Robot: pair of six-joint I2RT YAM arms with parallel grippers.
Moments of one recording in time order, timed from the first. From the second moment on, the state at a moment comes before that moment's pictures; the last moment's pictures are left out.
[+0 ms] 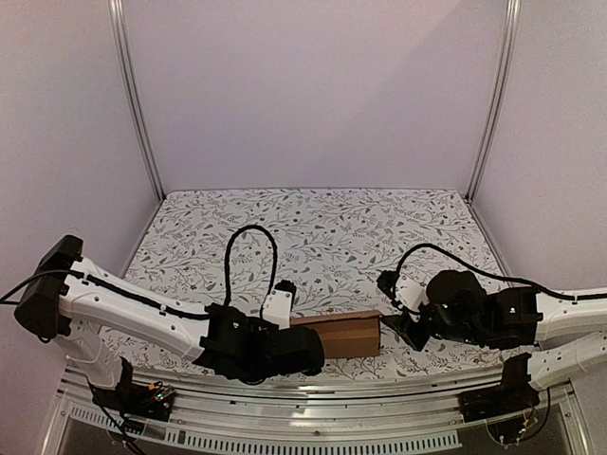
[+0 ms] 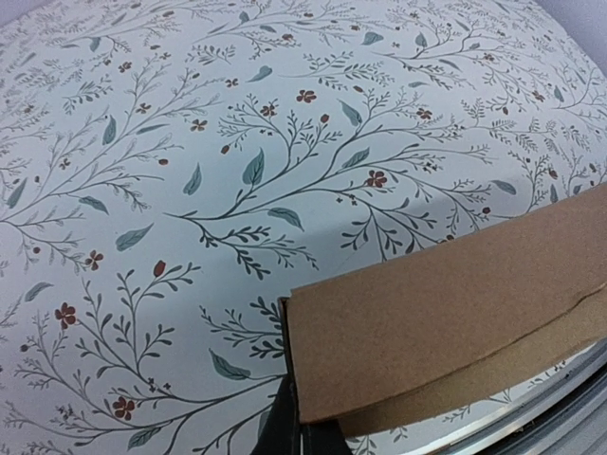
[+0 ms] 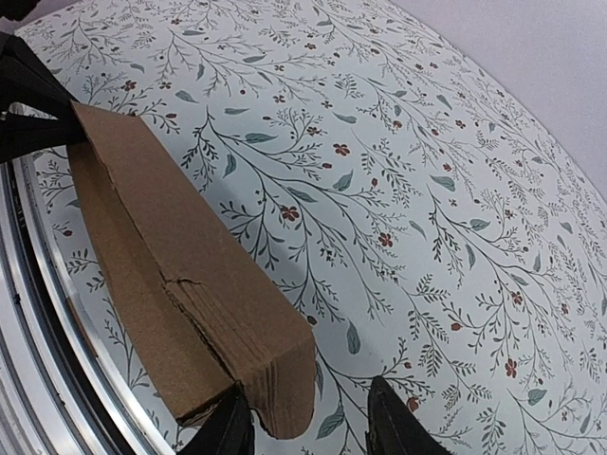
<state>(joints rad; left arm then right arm) -1.48 1.68 1.05 -0.55 -0.76 -1.11 1.19 0.99 0.58 -0.25 0.37 0.06</state>
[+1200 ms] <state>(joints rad) -1.47 1.62 1.01 -0.56 -0.73 -1.07 1.19 1.09 0.69 -0.33 0.36 0.09</state>
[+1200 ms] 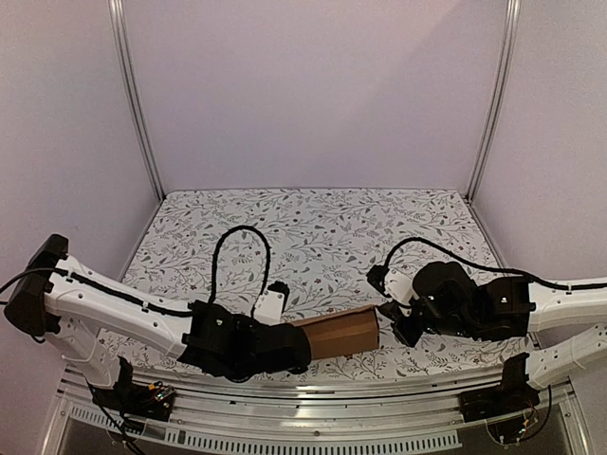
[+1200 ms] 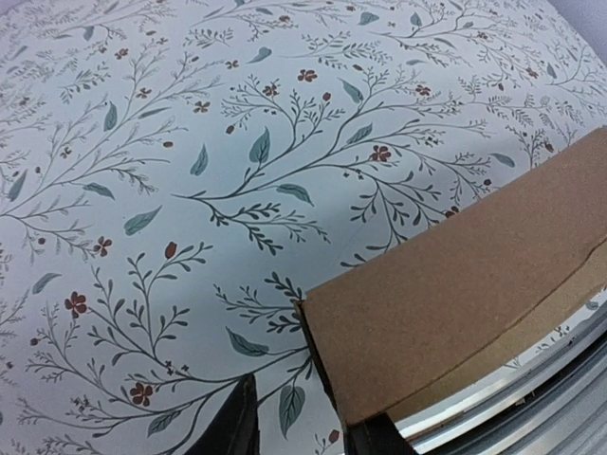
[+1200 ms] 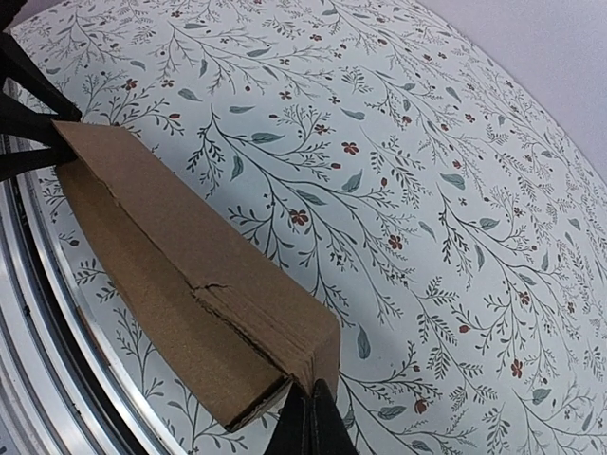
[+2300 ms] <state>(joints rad) -1.42 1.52 0.91 -0.36 -0.59 -1.00 1.24 1.12 0.68 -0.33 0.36 0.15</state>
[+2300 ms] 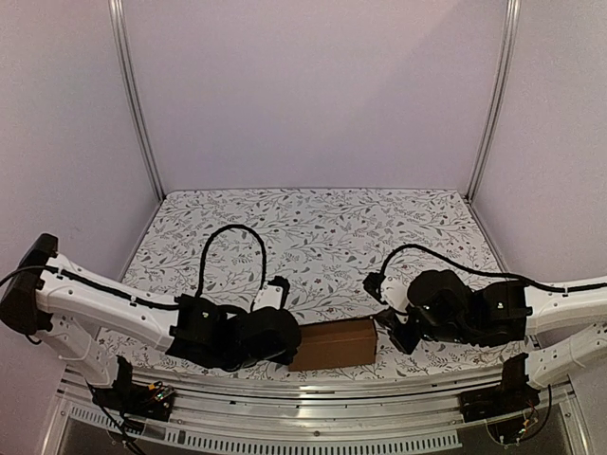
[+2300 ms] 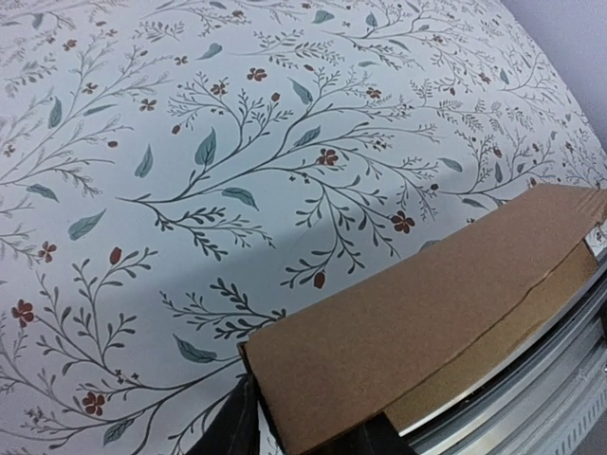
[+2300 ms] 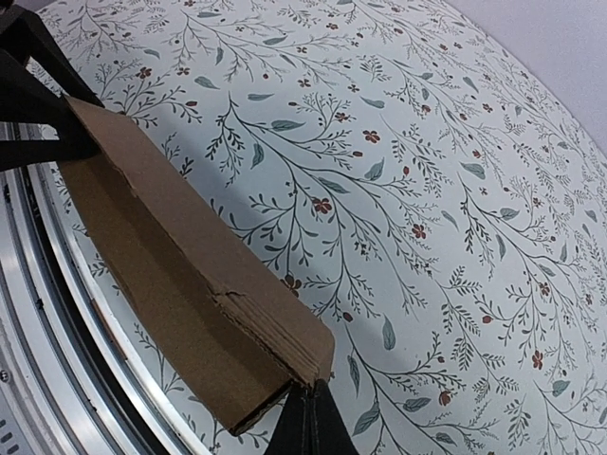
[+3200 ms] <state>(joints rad) -1.42 1.60 0.97 -0.46 -0.70 -1.07 1.25 1.04 0.68 -0.31 0.33 0.28</state>
